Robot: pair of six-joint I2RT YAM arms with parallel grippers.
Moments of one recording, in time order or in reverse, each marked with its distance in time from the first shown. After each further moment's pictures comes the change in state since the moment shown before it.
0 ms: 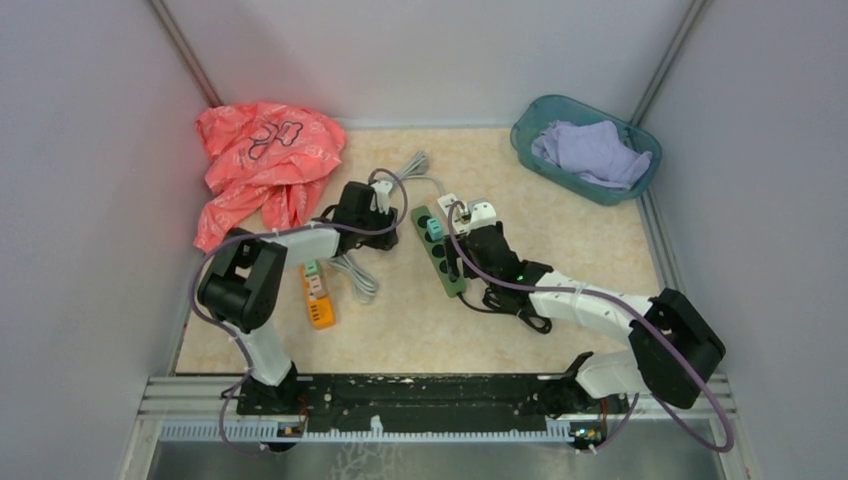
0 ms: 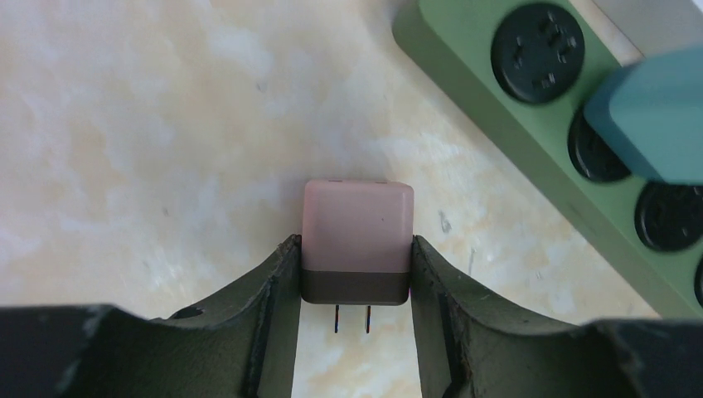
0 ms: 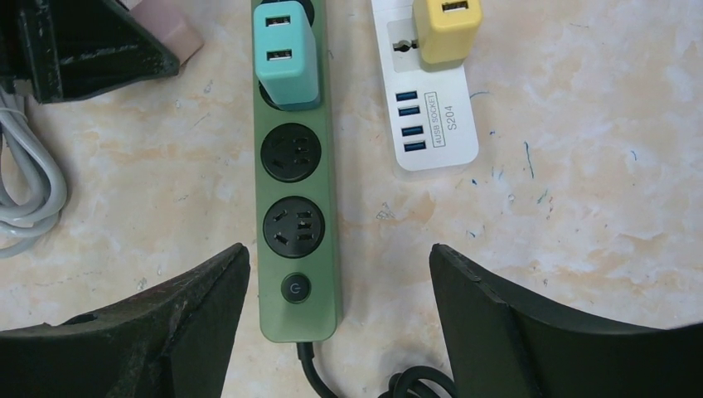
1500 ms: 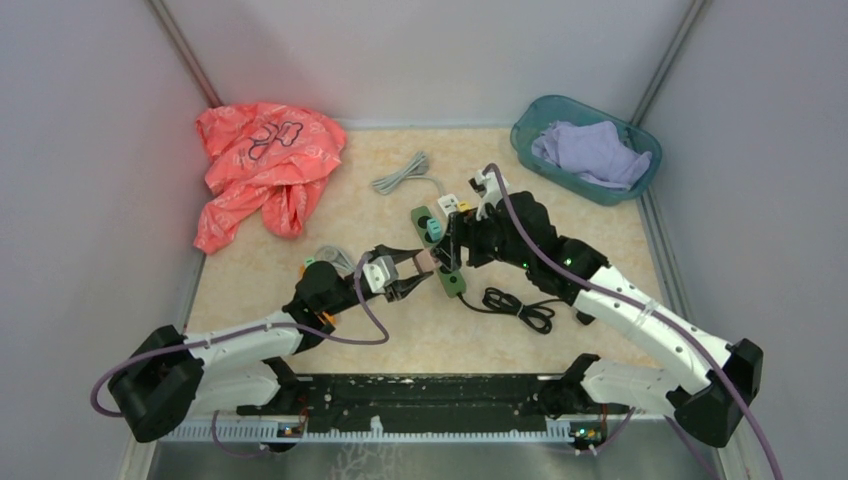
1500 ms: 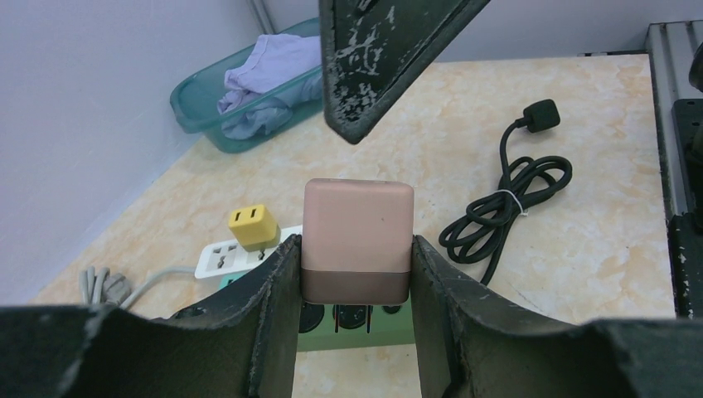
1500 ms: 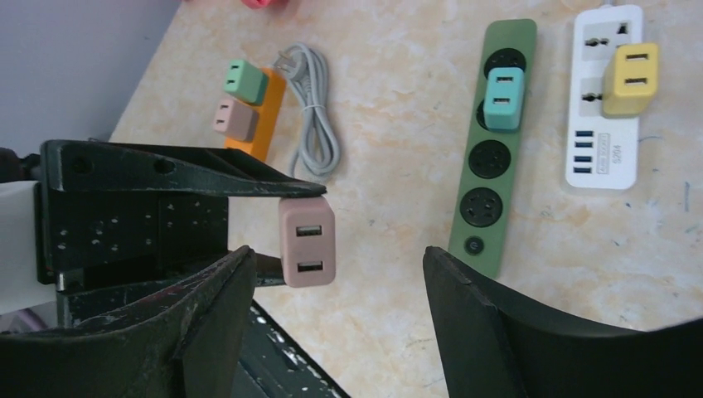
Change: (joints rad) left arm -0.381 -0.688 -0.639 0.842 0.238 0.340; right arm -0.021 -0.236 0.340 -0.442 -0.425 0.133
